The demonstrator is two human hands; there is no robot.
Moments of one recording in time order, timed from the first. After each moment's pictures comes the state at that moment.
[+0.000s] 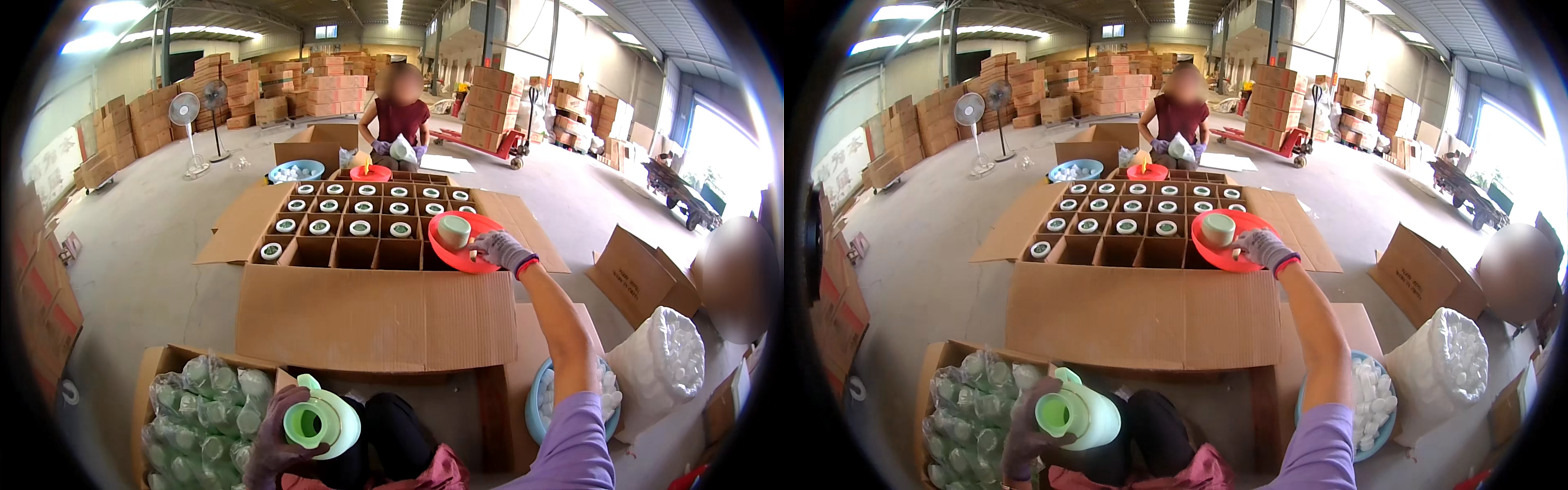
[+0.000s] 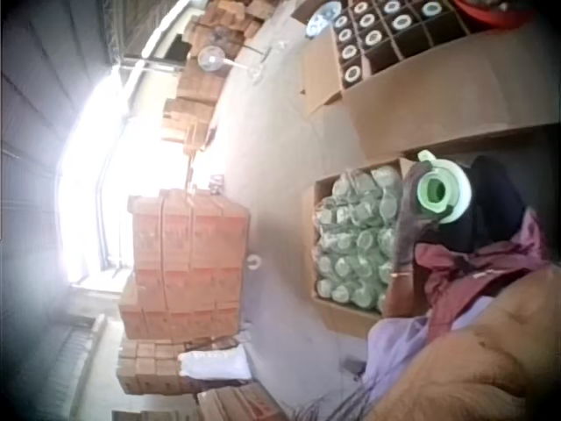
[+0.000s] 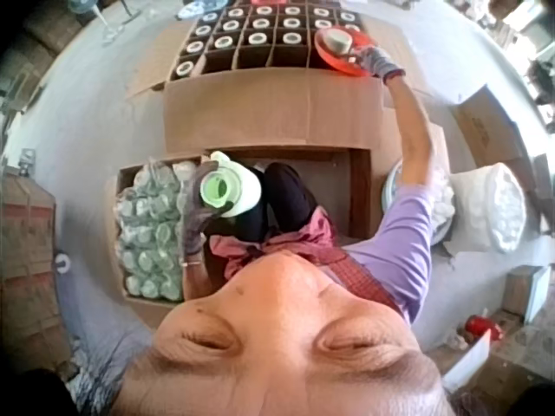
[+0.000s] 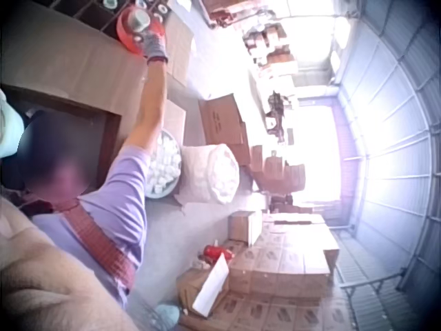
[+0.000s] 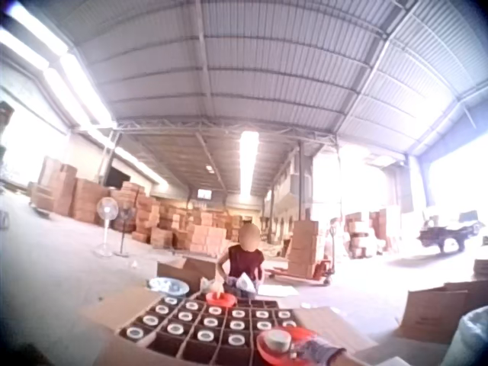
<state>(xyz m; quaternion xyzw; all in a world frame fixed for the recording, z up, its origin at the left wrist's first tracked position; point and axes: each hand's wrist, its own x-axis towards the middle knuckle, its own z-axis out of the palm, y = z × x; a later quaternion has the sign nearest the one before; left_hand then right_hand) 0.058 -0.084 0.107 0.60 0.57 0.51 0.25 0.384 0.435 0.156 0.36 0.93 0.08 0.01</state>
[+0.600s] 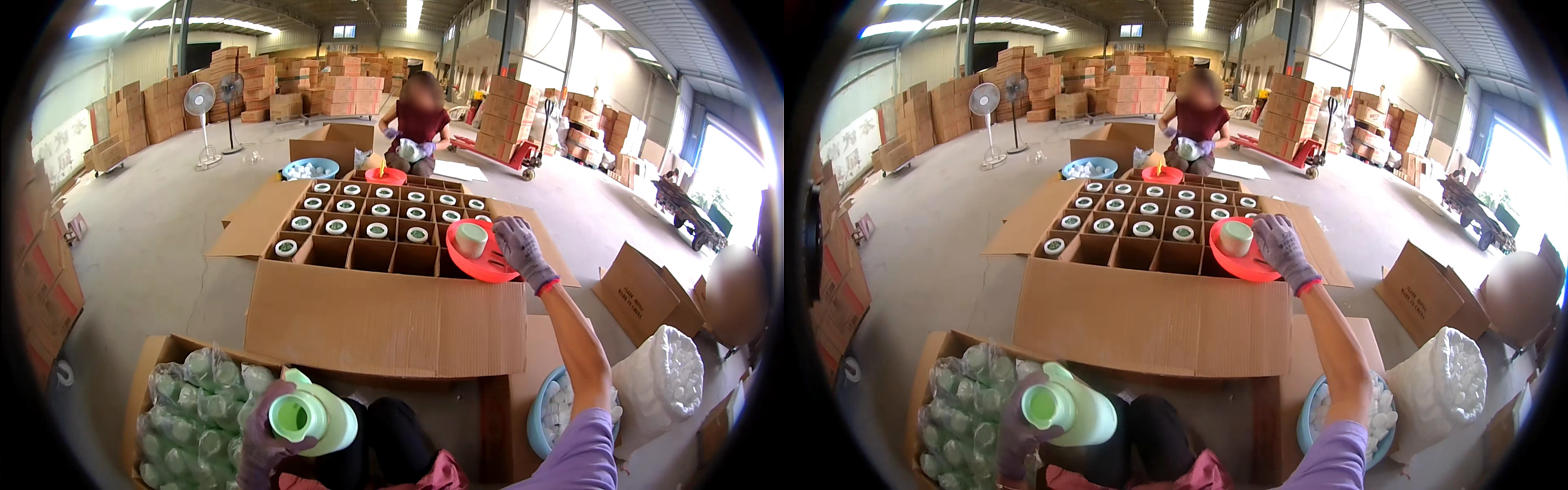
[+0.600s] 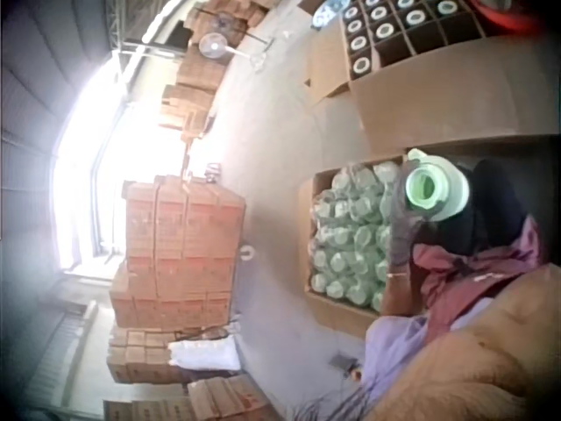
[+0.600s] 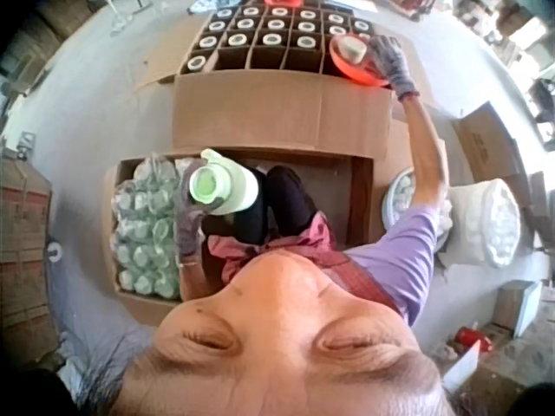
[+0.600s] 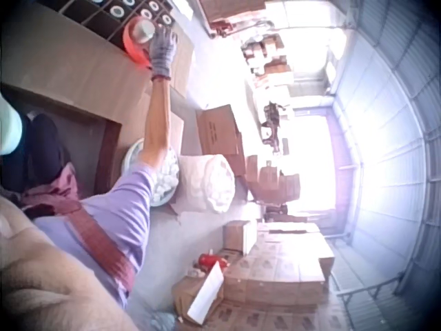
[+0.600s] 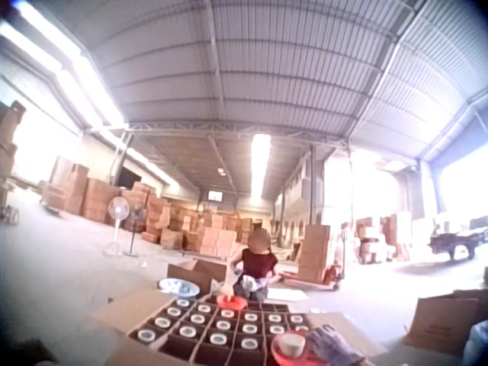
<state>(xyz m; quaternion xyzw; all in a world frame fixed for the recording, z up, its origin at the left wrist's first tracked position) 0.053 -0.094 0.112 0.44 0.57 0.62 0.31 0.374 0.383 0.202 0.23 0.88 0.21 -0.35</state>
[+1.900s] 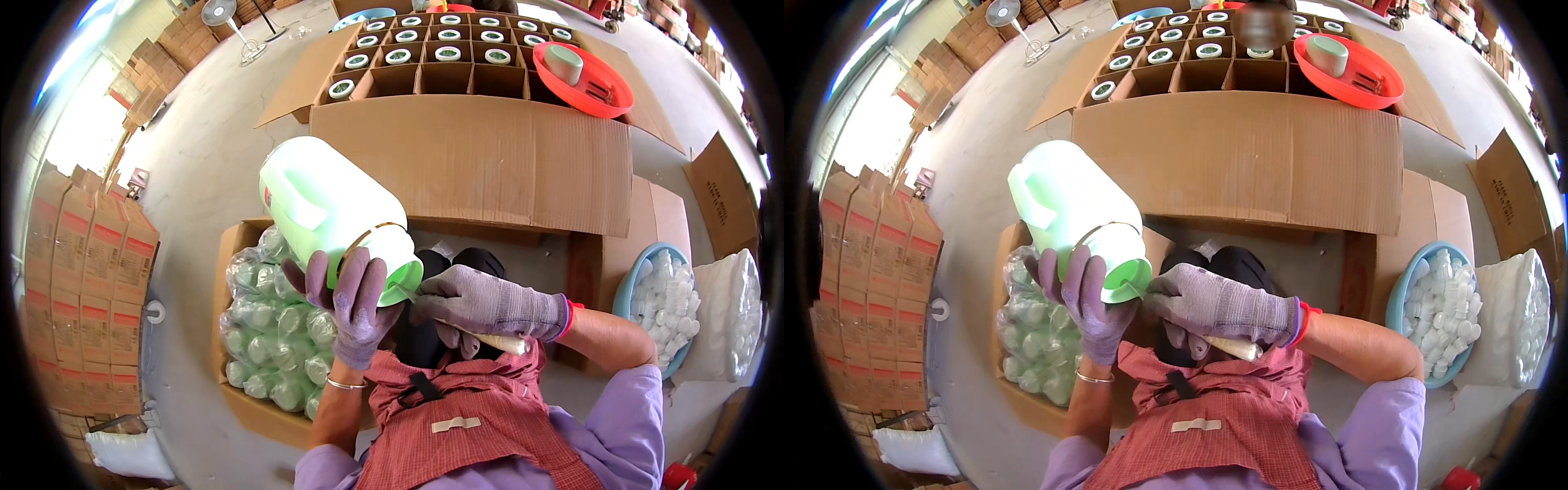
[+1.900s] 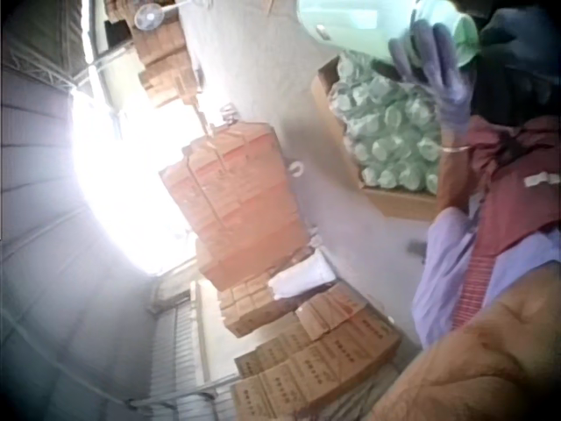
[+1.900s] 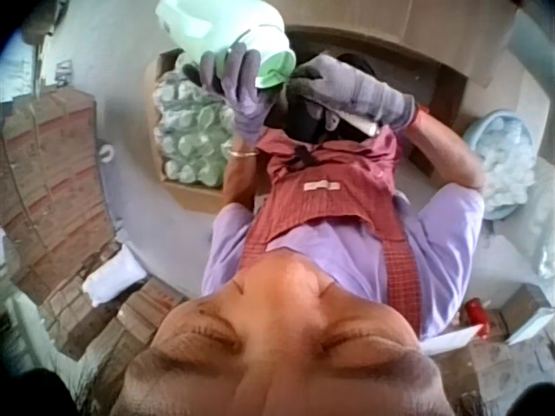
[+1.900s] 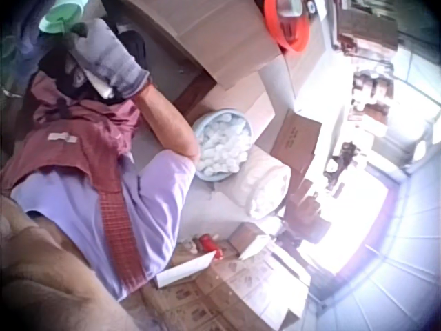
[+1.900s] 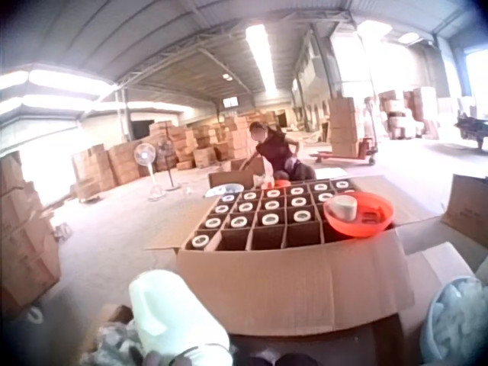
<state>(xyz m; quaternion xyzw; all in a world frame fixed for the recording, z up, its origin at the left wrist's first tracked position) 0.086 -0.059 0.081 0.58 0.62 0.37 -0.37 0.249 0.057 0.152 0.20 0.68 -0.70 0.13</state>
